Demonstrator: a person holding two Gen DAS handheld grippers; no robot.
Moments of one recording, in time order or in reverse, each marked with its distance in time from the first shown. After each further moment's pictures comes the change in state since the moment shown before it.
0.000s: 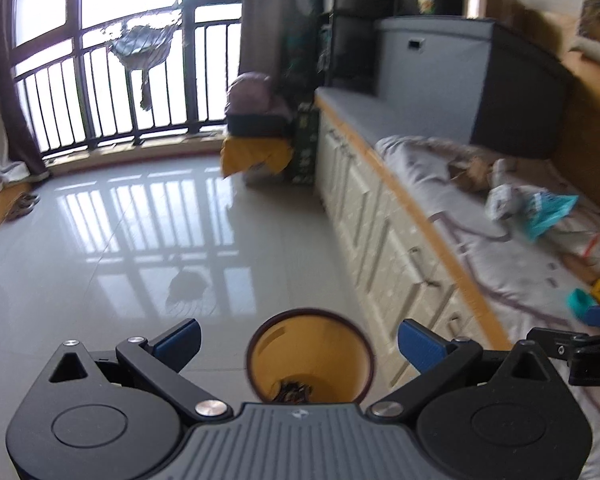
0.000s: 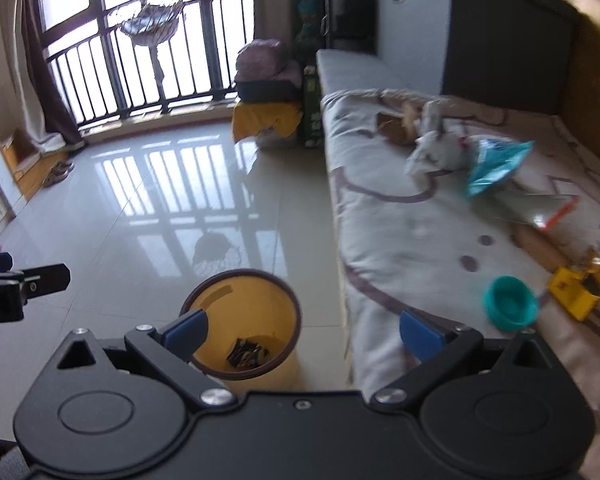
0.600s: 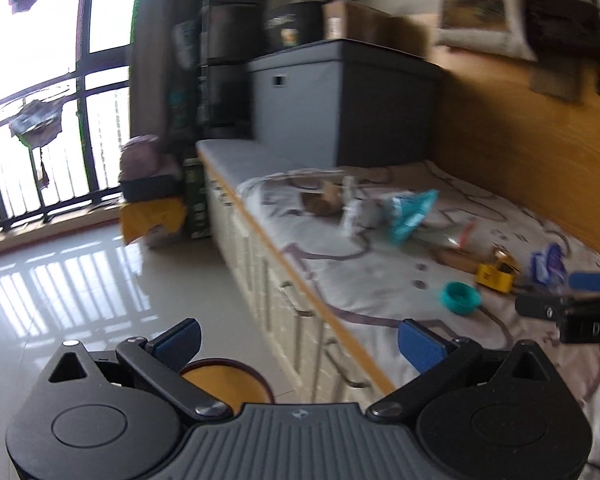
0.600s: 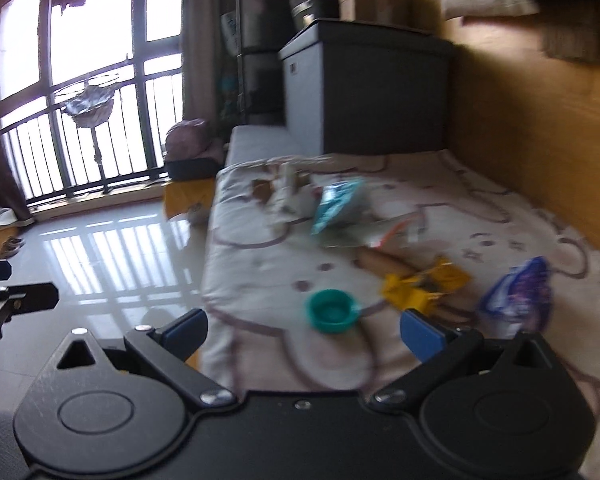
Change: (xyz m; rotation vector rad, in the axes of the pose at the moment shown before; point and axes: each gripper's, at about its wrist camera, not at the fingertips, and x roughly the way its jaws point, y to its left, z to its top) left arm -0.022 -0.114 -0.014 0.212 -0.138 -0.242; right arm -0.080 -0.107 -0.048 0.099 -0.236 -0.176
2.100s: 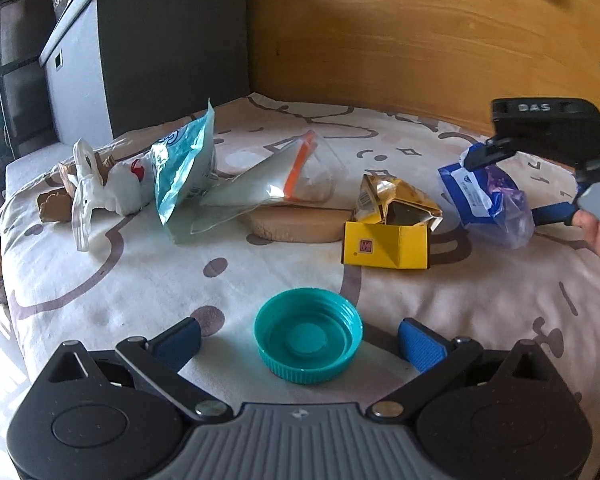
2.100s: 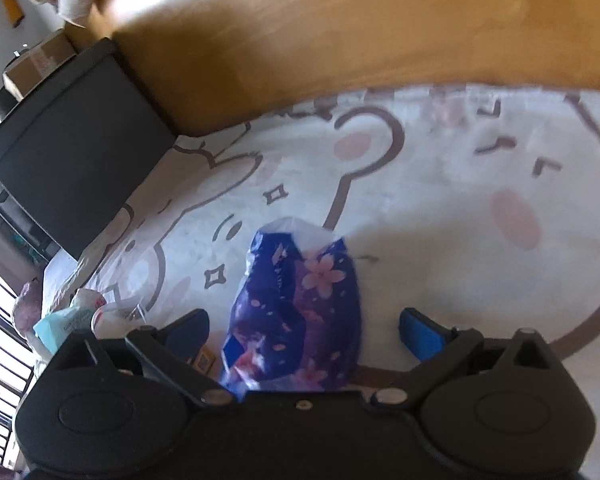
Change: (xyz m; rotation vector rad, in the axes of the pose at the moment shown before) left arm 0.208 -0.157 -0.001 0.301 0.095 -0.367; right arm 0.105 -0.234 -0.018 0.818 0.049 -0.319
